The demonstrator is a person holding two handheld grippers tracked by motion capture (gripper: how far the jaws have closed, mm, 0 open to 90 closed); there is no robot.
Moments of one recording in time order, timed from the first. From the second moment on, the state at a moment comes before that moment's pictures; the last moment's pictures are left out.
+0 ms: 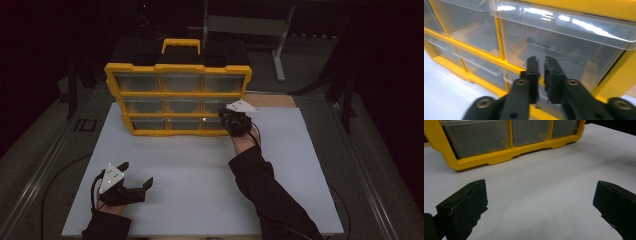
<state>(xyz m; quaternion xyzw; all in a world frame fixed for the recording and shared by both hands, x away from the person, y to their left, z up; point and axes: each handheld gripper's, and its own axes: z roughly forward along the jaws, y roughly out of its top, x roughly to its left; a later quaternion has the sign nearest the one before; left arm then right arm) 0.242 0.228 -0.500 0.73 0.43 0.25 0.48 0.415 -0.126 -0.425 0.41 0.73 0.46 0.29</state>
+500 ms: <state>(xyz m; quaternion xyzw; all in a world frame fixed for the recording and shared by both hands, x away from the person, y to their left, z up) 0.244 0.226 -0.500 0.73 0.43 0.25 0.48 0.409 -0.121 -0.425 0.44 0.73 0.46 0.26</state>
